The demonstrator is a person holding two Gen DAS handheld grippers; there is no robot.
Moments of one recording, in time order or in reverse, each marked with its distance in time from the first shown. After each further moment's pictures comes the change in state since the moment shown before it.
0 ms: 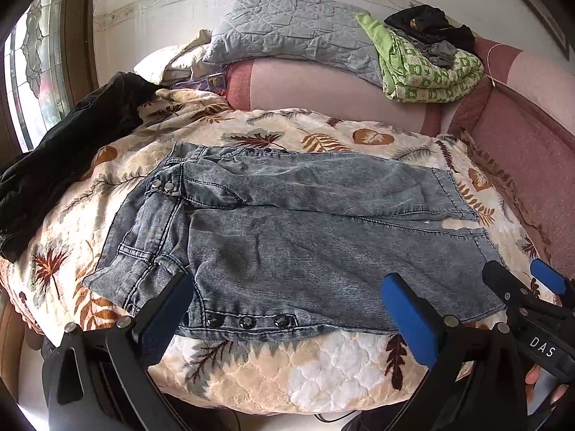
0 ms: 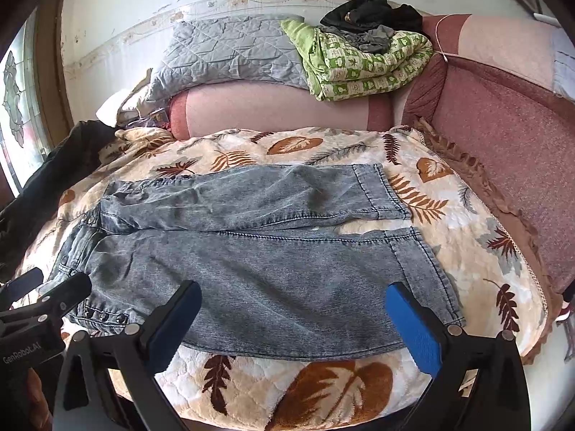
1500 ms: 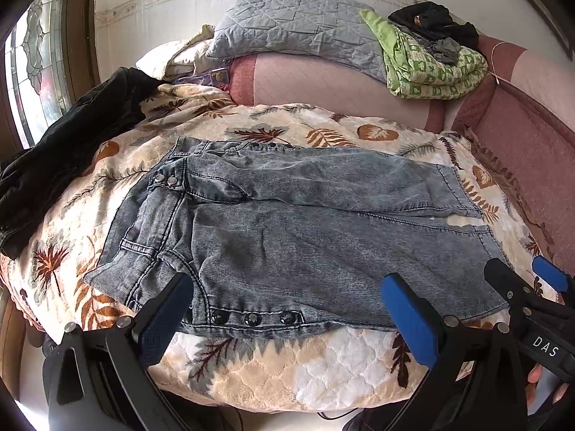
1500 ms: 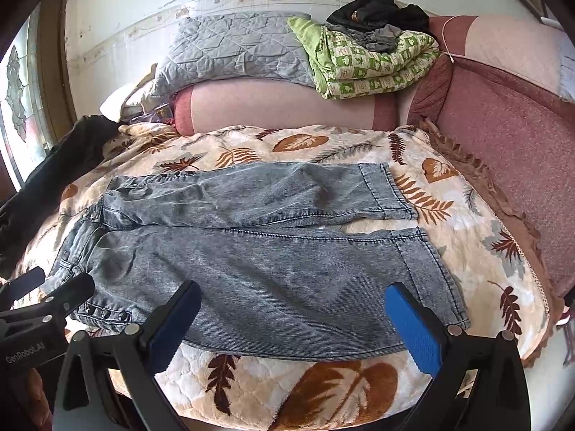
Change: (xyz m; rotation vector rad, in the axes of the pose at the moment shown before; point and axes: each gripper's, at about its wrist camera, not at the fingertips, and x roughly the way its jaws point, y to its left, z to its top) left arm 0.005 0.003 -0.002 -0.003 0.017 0.012; right arm 0.003 0.005 0.001 -0.016 0.010 0.011
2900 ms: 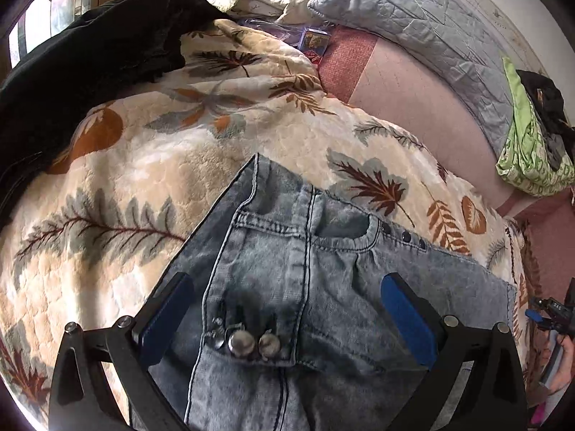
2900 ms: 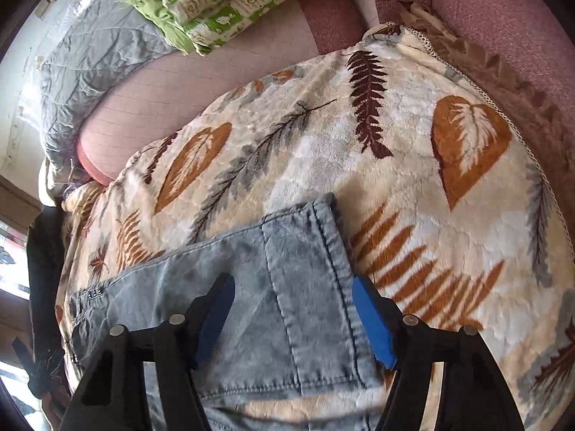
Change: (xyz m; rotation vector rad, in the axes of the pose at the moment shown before) left arm 0.190 0.193 0.152 -0.336 0.180 -0.048; right arm 0.283 -0.214 0.182 0.344 0.405 0.167
